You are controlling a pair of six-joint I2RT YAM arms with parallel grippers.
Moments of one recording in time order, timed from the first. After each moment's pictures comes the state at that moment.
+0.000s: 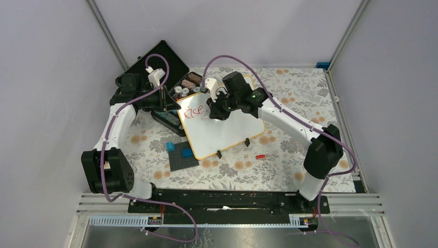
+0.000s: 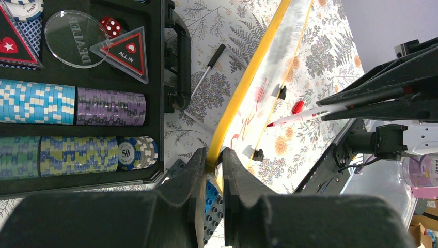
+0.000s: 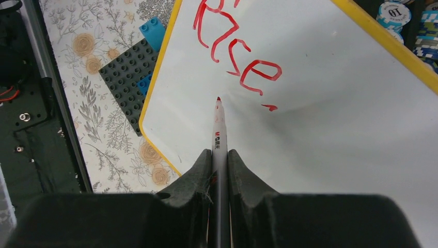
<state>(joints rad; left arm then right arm) 0.08 1.45 1.23 -0.63 0.89 0.02 0.75 1.75 1.60 -0.56 -0.41 -0.26</state>
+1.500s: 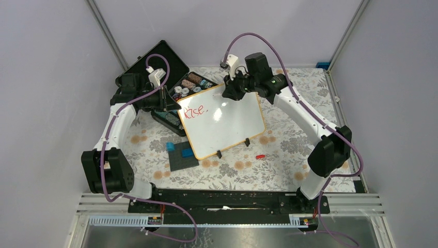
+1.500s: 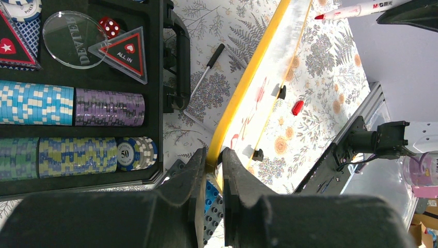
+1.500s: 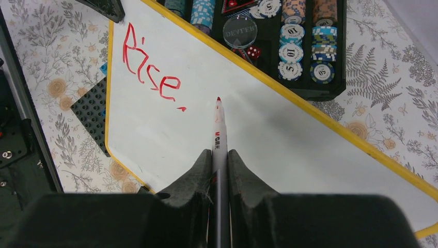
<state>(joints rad) 0.07 1.45 1.23 -0.63 0.89 0.02 0.56 1.72 1.70 -0.57 -0.47 -0.24</state>
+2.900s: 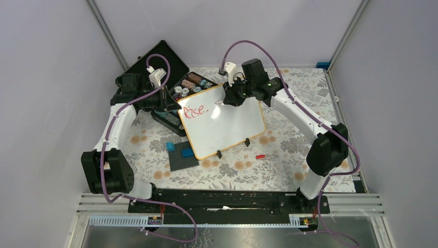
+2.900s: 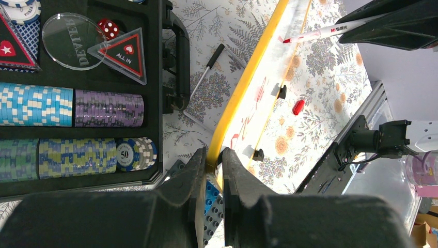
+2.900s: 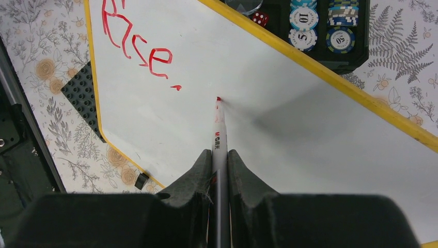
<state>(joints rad) 0.07 1.44 1.23 -0.63 0.88 0.03 0.58 1.75 1.64 -0.59 -0.45 -0.24</state>
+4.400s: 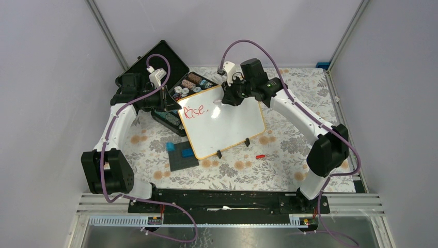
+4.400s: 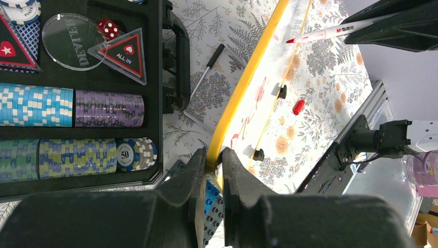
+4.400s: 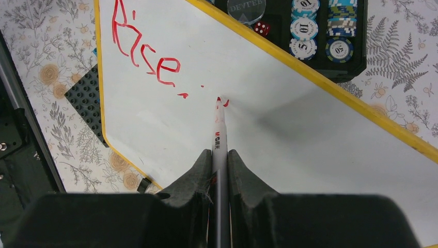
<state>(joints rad) 0.07 1.44 1.23 -0.63 0.88 0.03 0.59 1.74 1.65 -0.57 -0.44 -0.23</state>
